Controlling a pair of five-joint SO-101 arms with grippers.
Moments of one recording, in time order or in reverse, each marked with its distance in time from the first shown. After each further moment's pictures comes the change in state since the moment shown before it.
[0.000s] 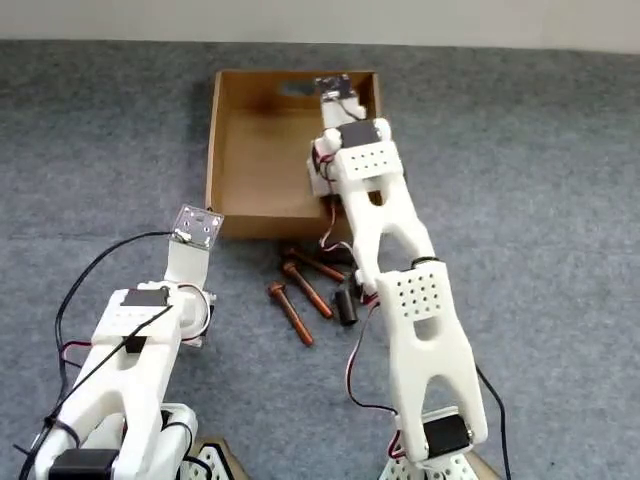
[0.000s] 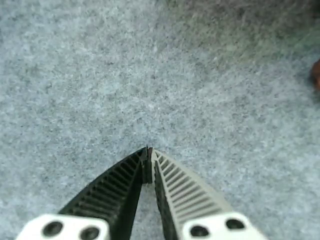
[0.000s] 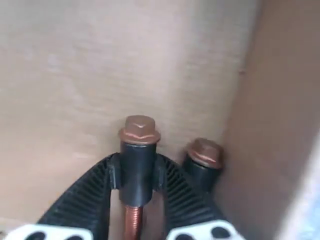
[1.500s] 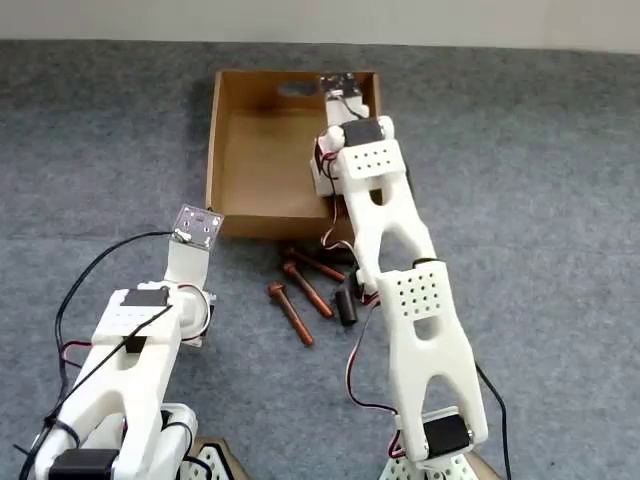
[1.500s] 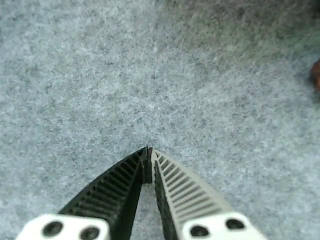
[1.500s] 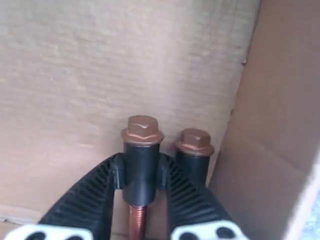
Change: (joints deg) left arm 0.0 0.0 0.0 0.0 0.0; right arm -0.5 0.9 -1.8 3.5 0.0
